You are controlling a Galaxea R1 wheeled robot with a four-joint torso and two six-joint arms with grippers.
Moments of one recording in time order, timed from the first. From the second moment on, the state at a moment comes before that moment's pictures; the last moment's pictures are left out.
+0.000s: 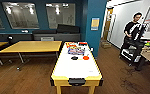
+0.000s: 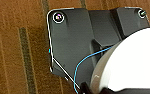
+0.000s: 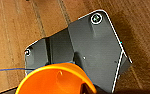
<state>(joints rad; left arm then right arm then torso) 1.53 2.84 -2.62 0.55 -0.15 -0.47 -1.55 2.73 -2.34 -0.12 0.24 0.33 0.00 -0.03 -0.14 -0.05</state>
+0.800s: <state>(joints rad) 1.53 2.90 -2.74 0.55 -0.15 -0.47 -1.56 2.73 -2.36 -0.12 0.24 0.33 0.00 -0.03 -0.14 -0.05</state>
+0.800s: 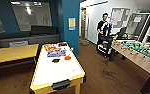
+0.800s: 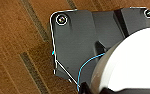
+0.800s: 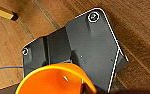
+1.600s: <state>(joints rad) 1.52 2.94 -2.80 0.55 -0.14 -0.47 -1.56 2.73 -2.42 -0.12 0.24 0.34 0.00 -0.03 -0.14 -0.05</state>
